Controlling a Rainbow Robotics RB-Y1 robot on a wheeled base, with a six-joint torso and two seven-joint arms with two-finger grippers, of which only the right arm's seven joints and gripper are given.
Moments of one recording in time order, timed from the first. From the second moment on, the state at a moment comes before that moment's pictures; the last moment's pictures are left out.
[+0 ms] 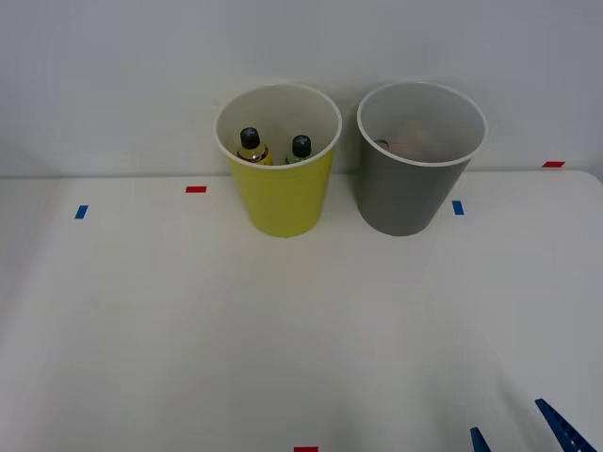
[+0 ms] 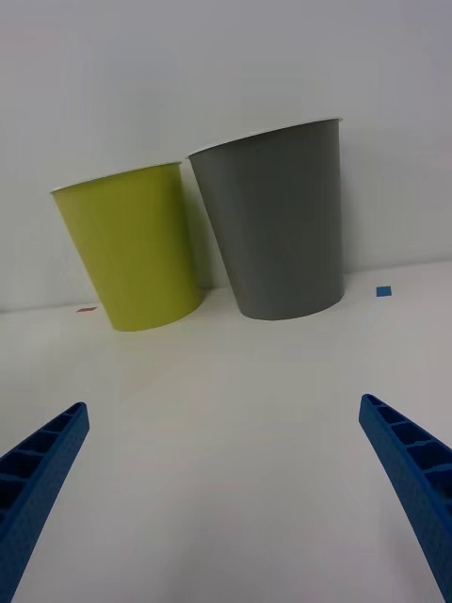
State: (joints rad) arm 0.75 -0.12 -0.15 -1.51 0.54 -1.22 0.78
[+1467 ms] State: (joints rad) arm 0.75 -0.12 -0.15 -1.51 0.54 -1.22 0.78
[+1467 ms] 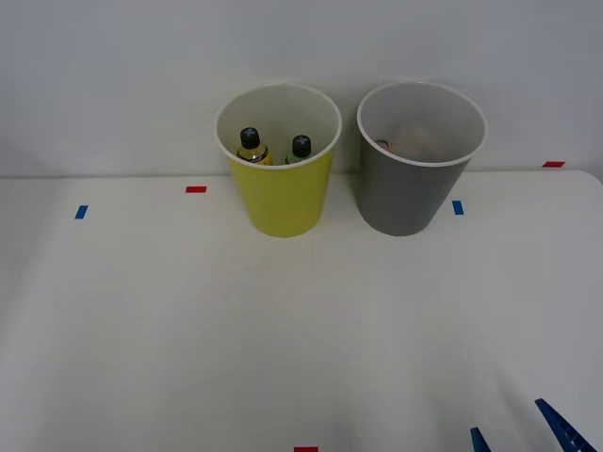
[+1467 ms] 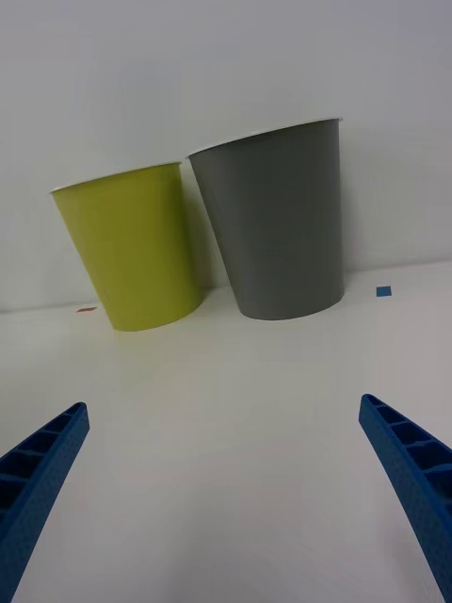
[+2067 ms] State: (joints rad) arm 0.75 -0.12 -0.15 -1.51 0.54 -1.22 0.78
